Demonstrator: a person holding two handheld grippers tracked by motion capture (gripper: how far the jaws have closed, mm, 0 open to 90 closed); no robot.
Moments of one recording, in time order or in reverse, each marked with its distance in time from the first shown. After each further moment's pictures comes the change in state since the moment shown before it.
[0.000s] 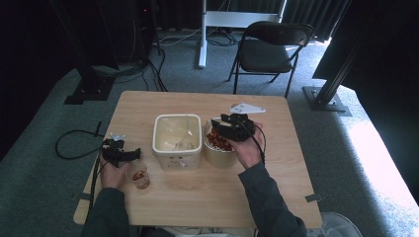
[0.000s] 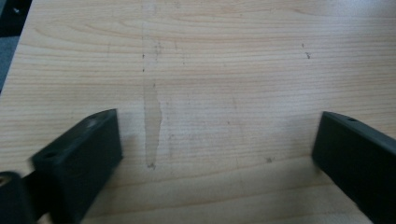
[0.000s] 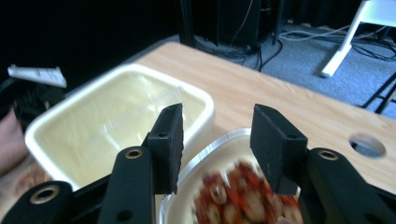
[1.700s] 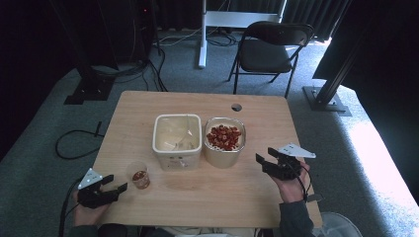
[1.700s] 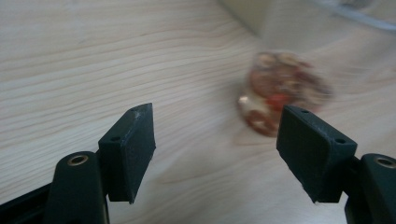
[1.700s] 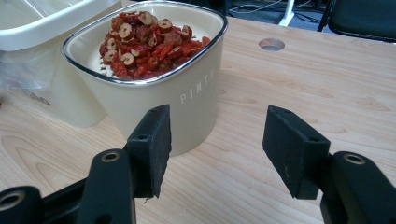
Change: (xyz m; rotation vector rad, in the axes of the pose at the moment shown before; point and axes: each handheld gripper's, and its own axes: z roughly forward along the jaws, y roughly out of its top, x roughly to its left) left arm 0.009 -0.102 -0.116 -0.169 -0.369 0.166; right arm -0.054 -0.123 -0.091 0.024 -0.153 0.087
